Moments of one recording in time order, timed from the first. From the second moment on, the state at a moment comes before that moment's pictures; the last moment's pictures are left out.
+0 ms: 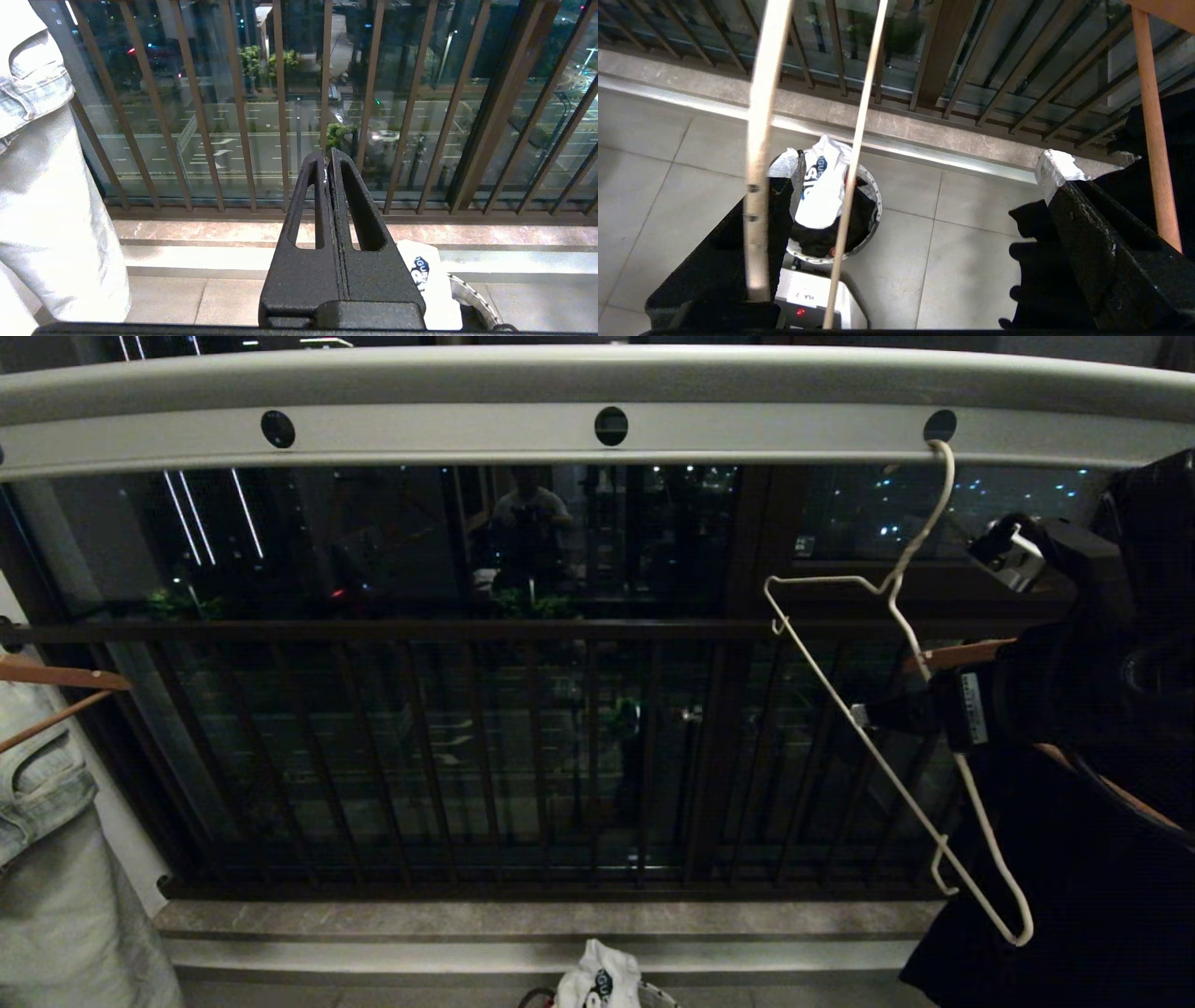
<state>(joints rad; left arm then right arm) -0.01 0.00 0.00 -0.05 0.01 -0.01 0.38 1.44 -1.25 0.37 -0.19 0.09</state>
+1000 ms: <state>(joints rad) -0.01 0.00 0.00 -0.05 0.01 -0.01 0.38 1.39 -1.19 0.36 -0.19 0.08</state>
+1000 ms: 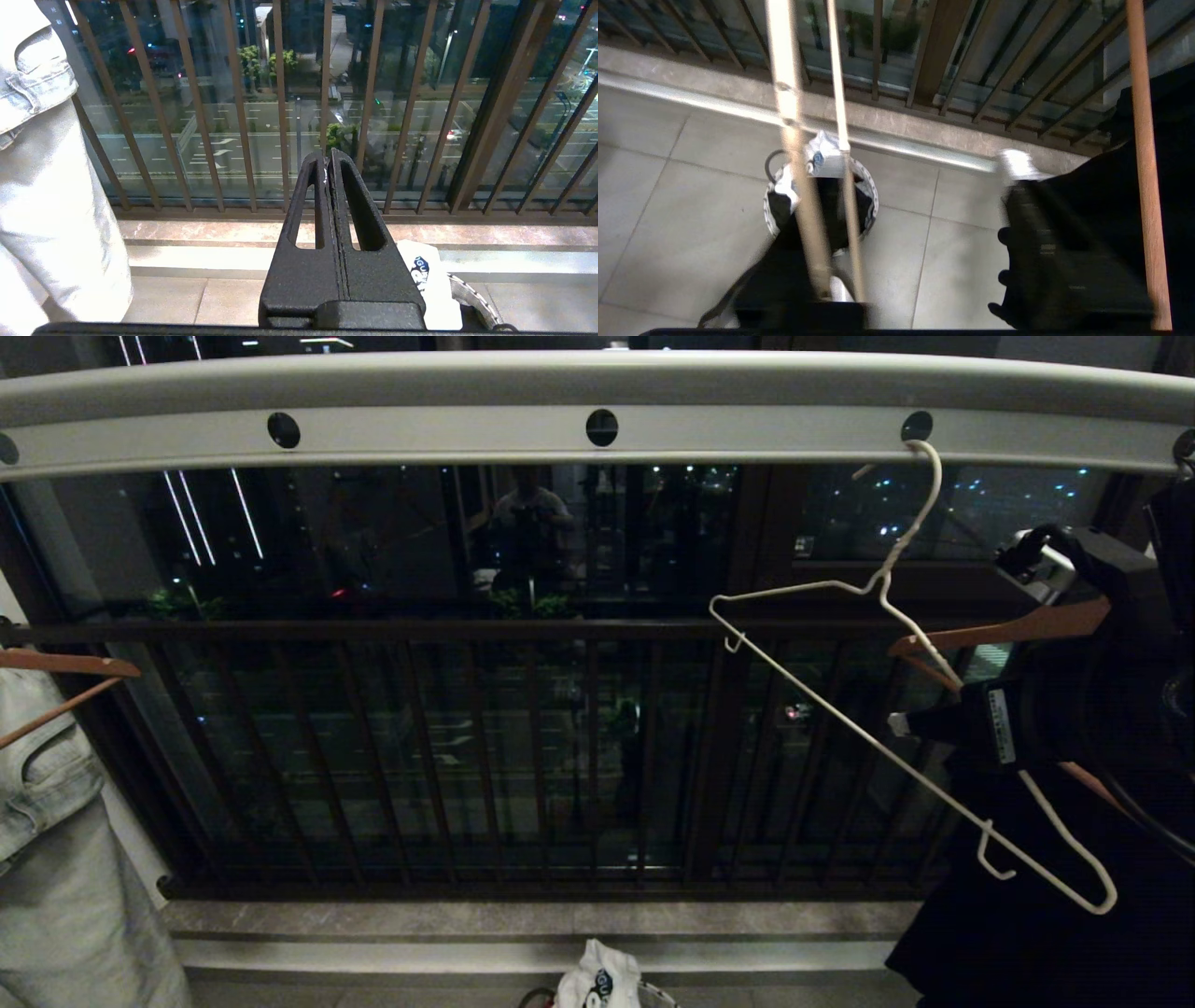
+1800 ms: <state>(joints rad) -0.01 0.00 0.00 -0.05 0.01 -0.01 0.38 1.38 -1.19 0.36 -0.19 0.05</state>
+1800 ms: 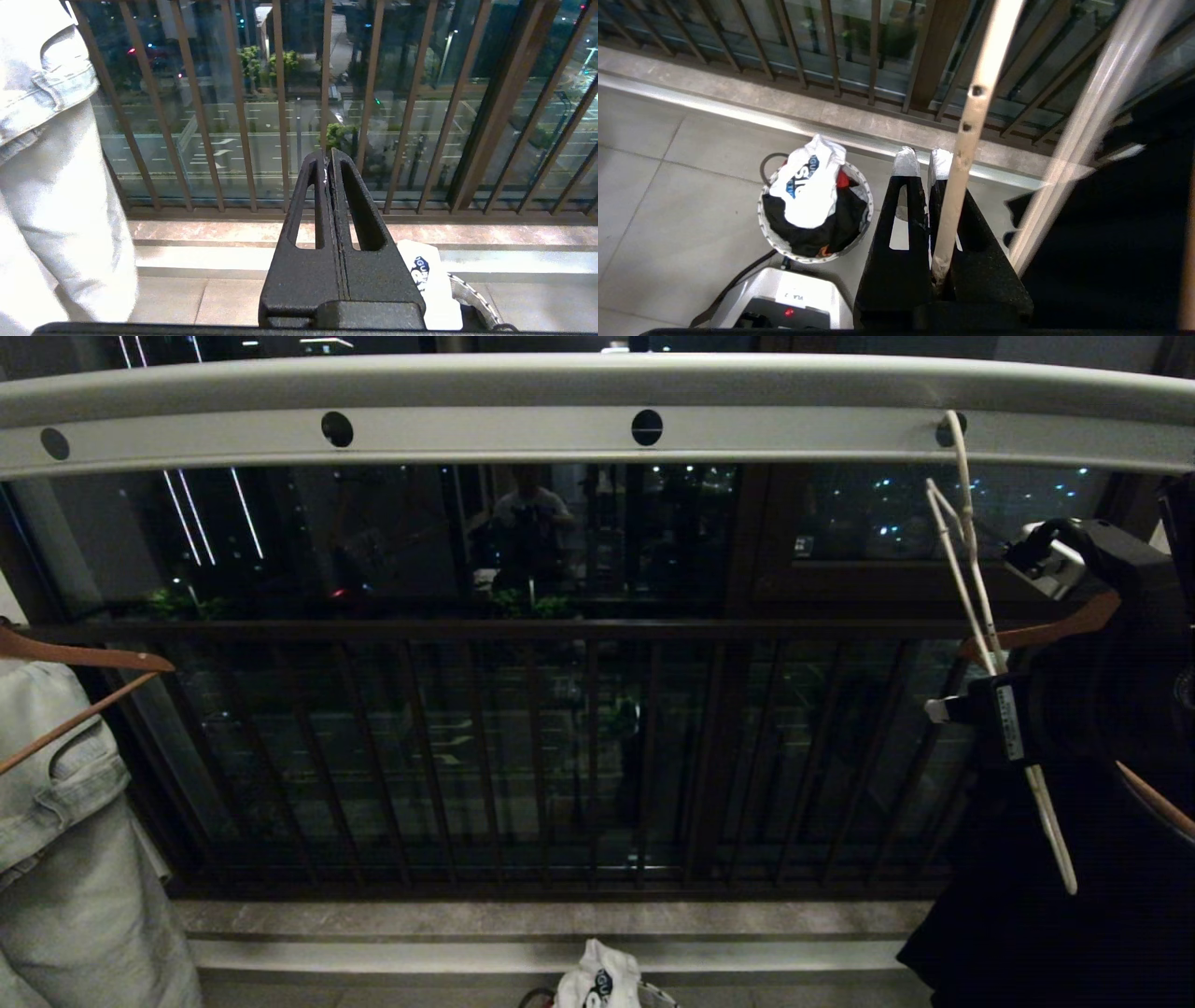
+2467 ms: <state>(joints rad) -0.01 0.00 0.00 -0.05 0.01 -0.01 0.38 1.35 -1.18 0.36 -0.19 0.03</state>
